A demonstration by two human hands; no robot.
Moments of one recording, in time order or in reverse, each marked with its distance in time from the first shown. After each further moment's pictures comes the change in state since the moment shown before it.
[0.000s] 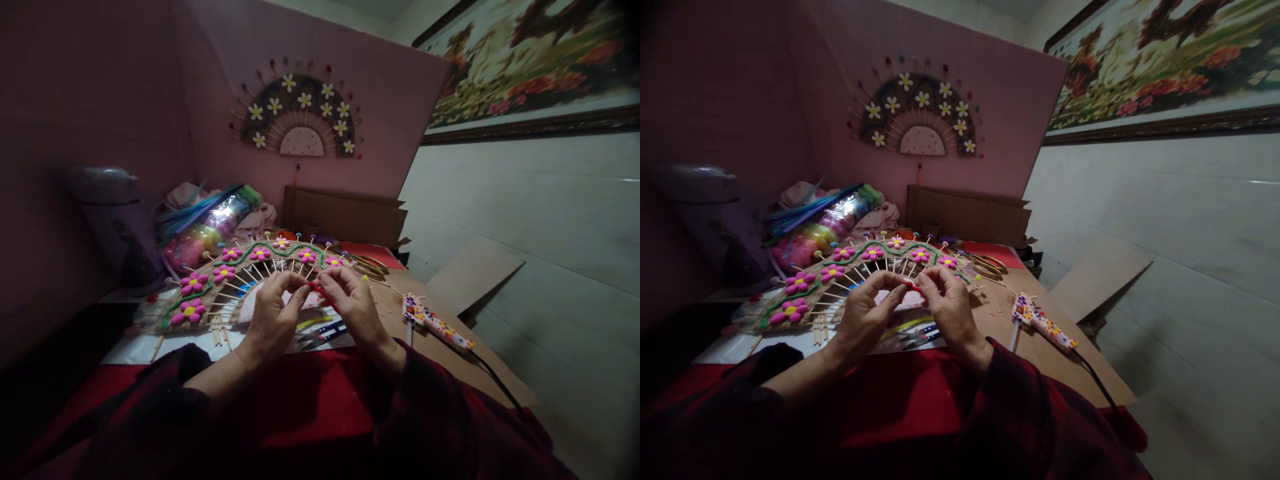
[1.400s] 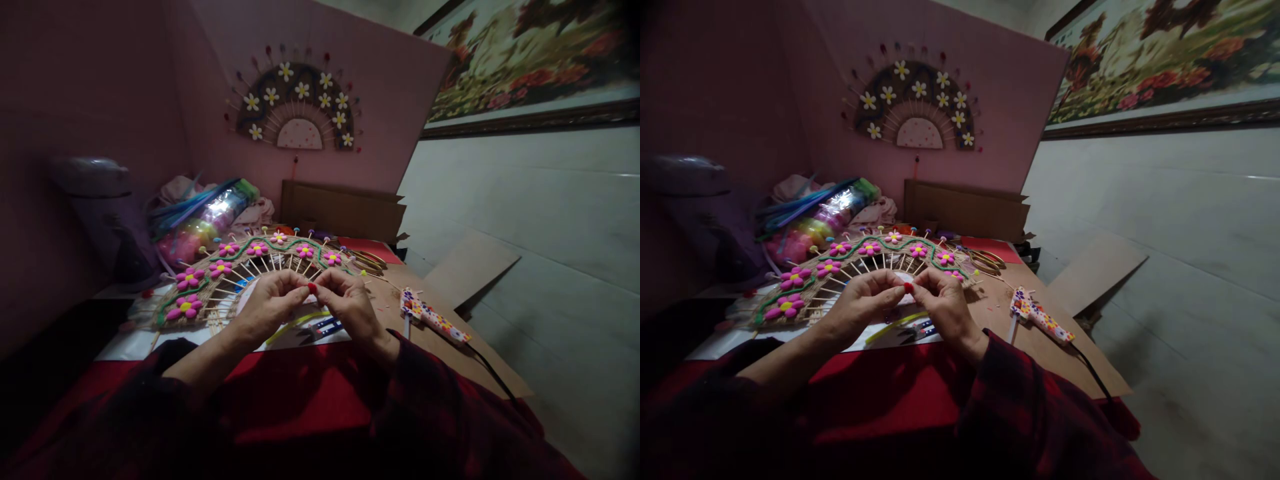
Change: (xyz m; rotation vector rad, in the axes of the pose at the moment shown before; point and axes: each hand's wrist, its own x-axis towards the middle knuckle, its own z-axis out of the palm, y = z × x) left_hand 0.008 0.005 -0.011 -0.495 -0.361 -0.373; right_hand -0.002 0.001 -0.002 -0.059 -0.122 -0.013
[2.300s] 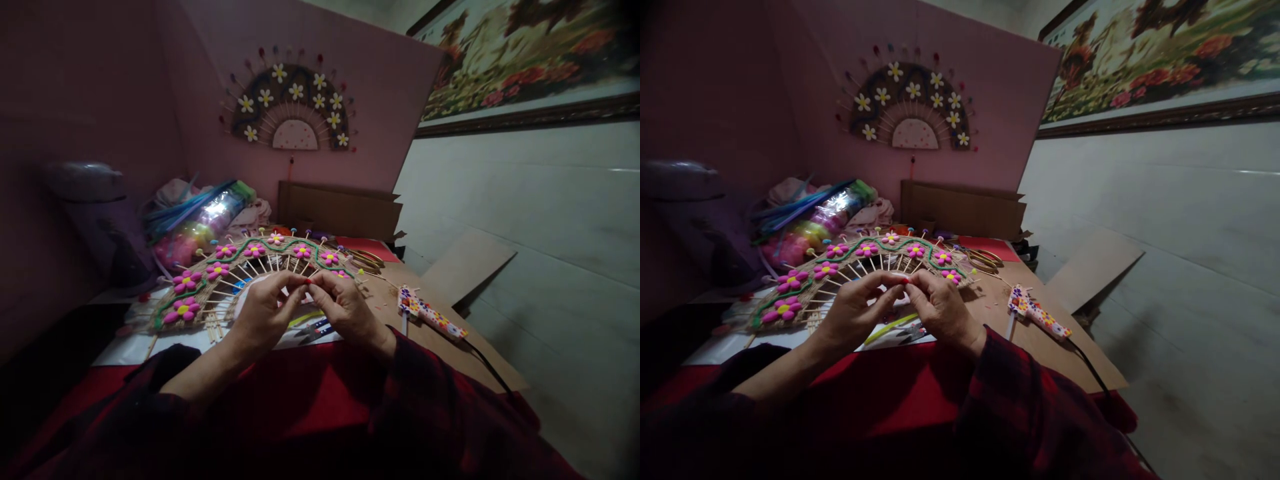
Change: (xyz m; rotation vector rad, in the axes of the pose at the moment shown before) left_hand -0.003 -0.001 0.001 0.551 0.171 0.433; right_hand -0.002 -0.001 -0.008 -0.417 -0.145 -0.245
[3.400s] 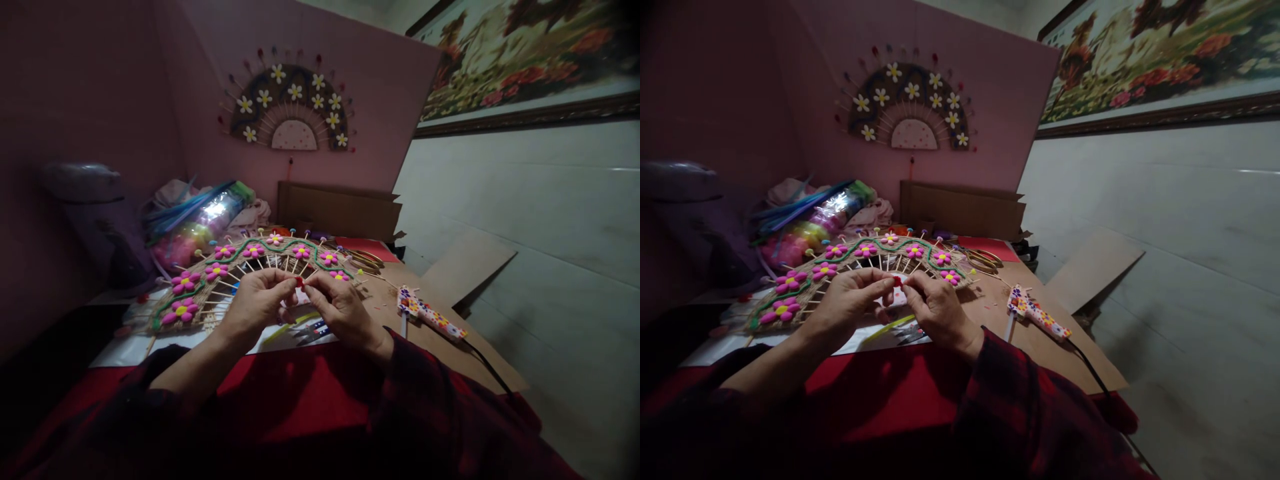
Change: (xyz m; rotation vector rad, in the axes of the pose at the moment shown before) left_hand 0.009 0.009 -0.003 -0.550 -0.014 -0.599; right_hand 0.001 -0.002 0.001 -0.103 0.002 -0.025
